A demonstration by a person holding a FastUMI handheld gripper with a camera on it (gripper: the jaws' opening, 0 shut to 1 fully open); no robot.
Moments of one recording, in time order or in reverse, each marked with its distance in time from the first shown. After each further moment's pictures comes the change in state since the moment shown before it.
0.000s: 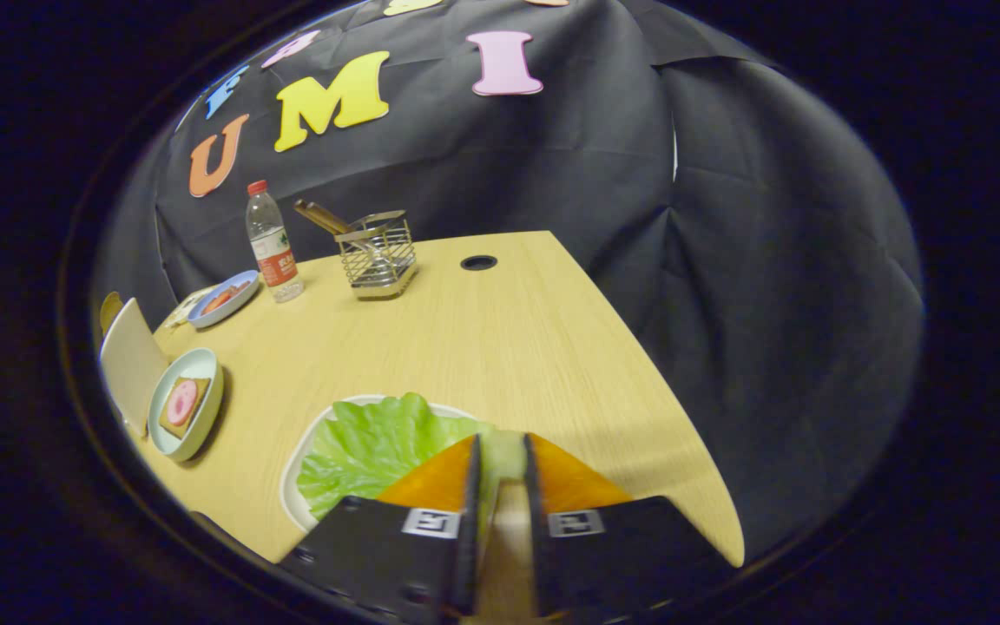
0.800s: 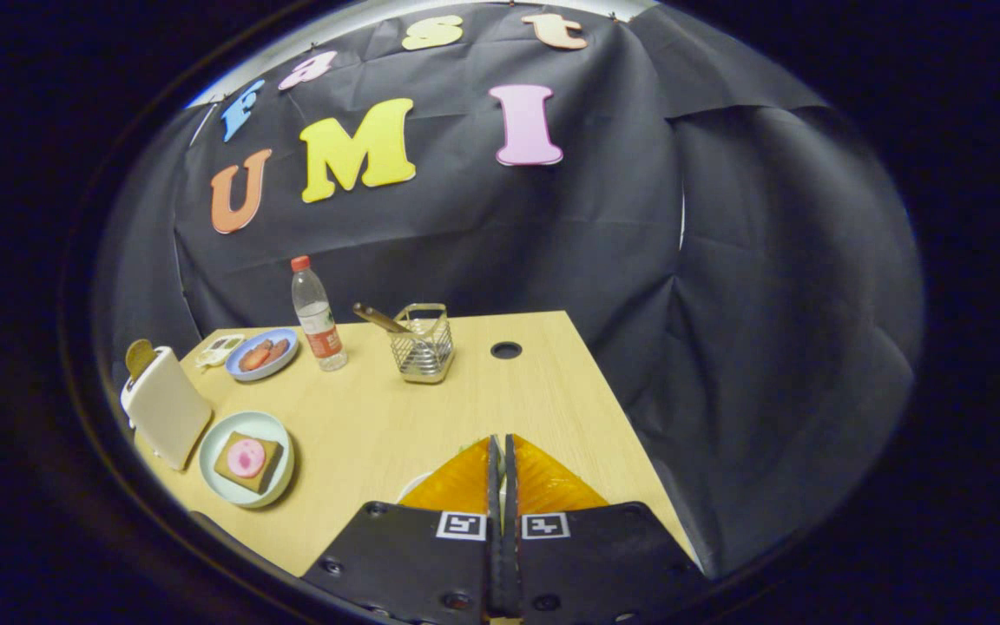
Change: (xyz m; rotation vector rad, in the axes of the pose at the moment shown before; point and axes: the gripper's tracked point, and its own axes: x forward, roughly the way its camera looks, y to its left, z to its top) arm -0.083 0.039 0.090 -0.030 -0.152 0.049
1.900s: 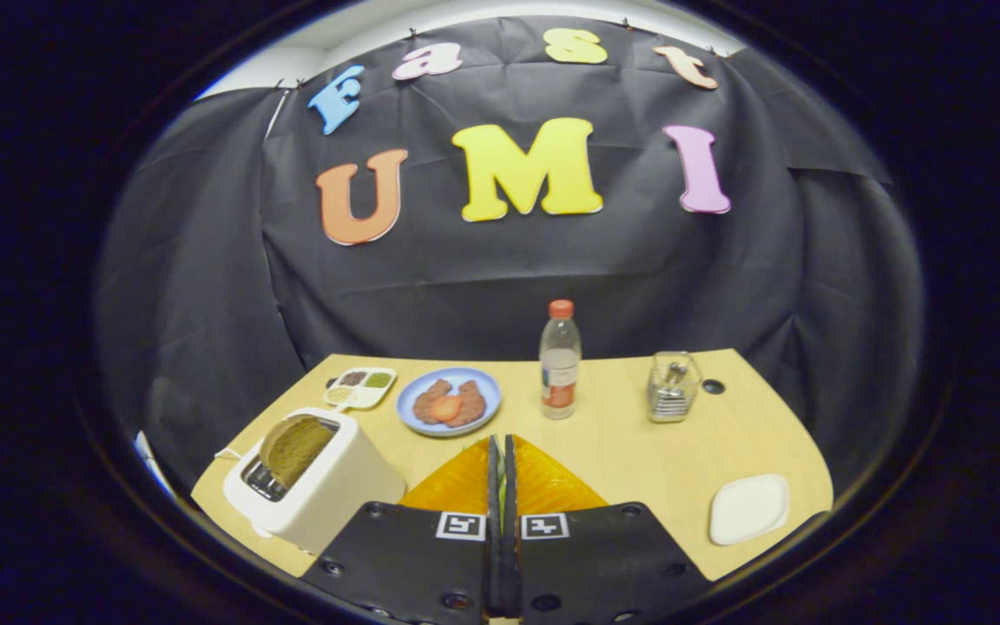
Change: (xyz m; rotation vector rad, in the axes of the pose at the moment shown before) arm -0.043 0.379 0.026 -0.035 -0.030 0.242
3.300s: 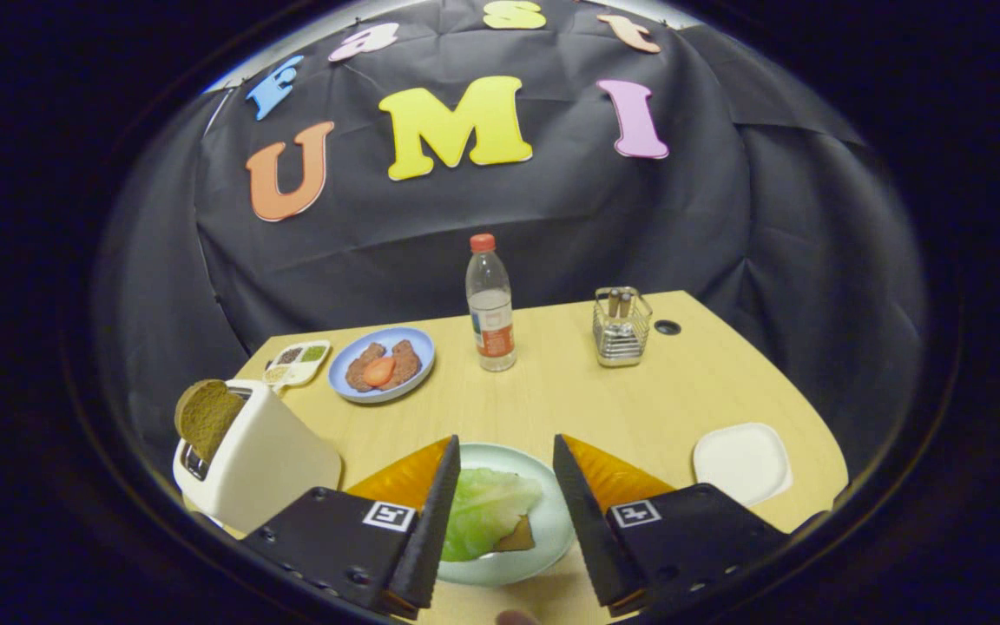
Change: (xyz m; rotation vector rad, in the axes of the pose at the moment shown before) arm 0.003 -0.081 -0.038 0.087 0.070 -0.200
